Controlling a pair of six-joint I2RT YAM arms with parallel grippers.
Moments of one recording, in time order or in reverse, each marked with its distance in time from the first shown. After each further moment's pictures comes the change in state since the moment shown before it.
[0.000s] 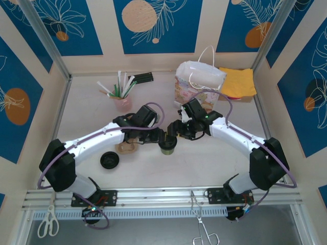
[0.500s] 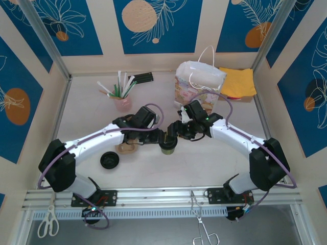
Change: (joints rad) left arm 0.004 -0.006 -0.046 0.054 0.019 -0.001; right arm -0.005 -0.009 -0.058 0.085 -0.036 0.001
